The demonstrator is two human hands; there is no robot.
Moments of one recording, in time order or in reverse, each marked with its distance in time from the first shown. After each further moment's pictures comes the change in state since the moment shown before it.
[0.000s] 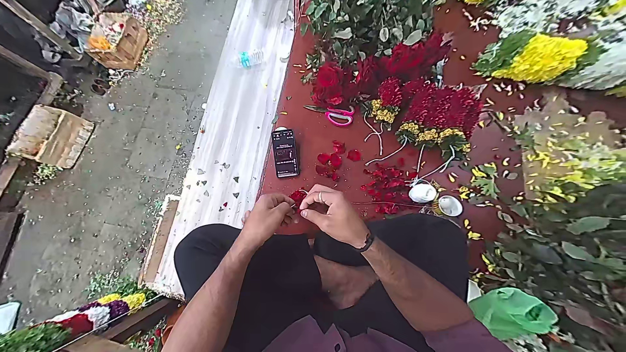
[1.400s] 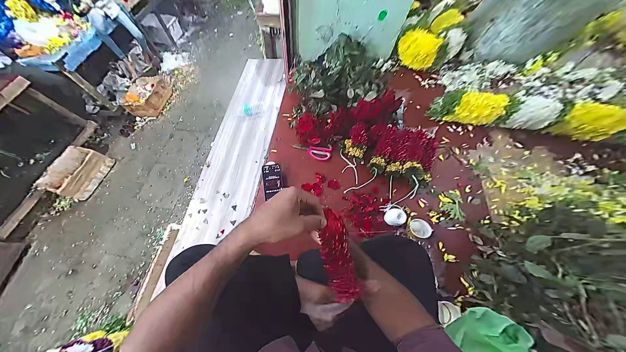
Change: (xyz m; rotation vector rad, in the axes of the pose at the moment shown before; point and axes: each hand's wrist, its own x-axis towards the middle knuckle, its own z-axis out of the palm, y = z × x) left_hand -0.009 0.150 0.053 0.455 -0.406 0.427; right_hand -0.008 -0.037 -0.046 0.773 -0.003 0.285
